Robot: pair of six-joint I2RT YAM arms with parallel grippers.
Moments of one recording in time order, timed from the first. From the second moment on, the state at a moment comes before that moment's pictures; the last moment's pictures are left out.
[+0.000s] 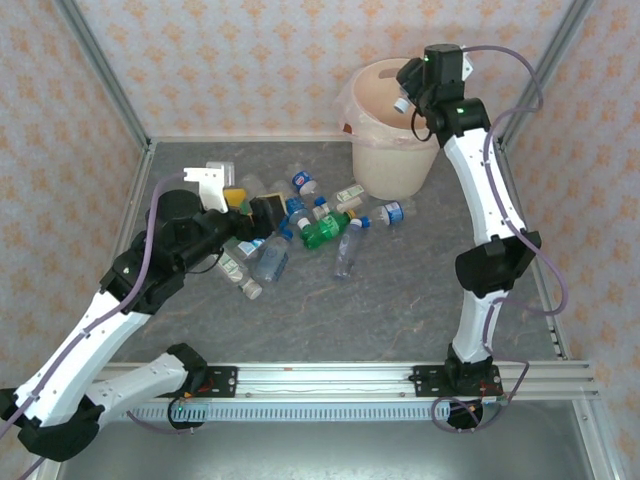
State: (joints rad) left arm -0.58 0.88 1.18 -0.56 -0.05 -0.49; right arm 0.24 1.96 2.29 -0.75 0.21 0.86
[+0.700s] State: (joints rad) left arm -0.58 0.98 1.12 -0.58 -0.08 -0.58; right arm 0.23 1.97 2.32 -0.78 0.16 0.78
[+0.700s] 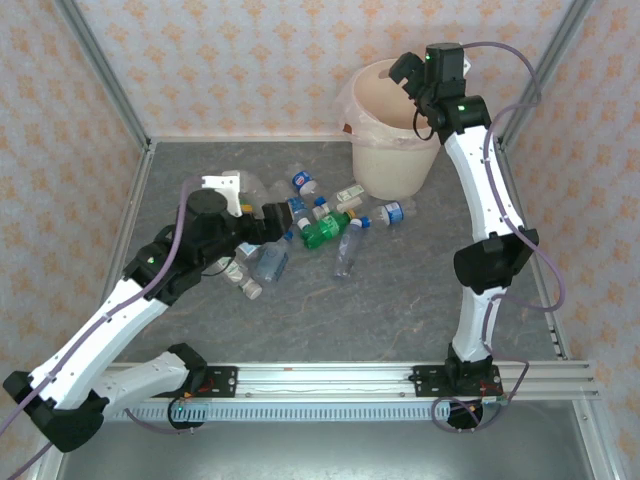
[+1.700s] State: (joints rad) left arm -0.60 1.28 1.10 -0.34 0.15 -0.60; right arm 0.53 1.15 0.90 -0.49 0.07 1.00
